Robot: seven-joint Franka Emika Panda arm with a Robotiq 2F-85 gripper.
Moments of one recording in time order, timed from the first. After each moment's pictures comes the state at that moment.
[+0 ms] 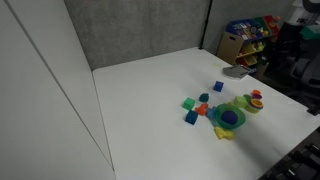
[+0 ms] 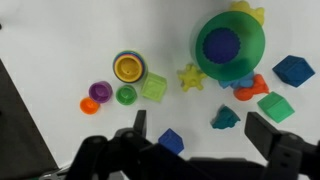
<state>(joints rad) -0.14 0.02 -0.14 -2.22 -0.02 2.22 0.03</state>
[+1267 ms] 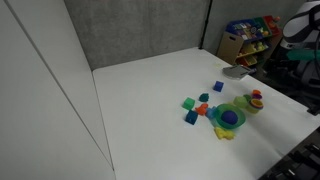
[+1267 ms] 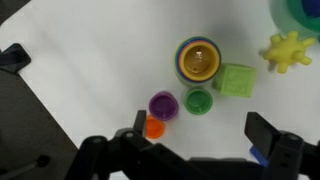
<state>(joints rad) -0.27 0.40 -0.24 -2.03 0.04 2.35 0.06</state>
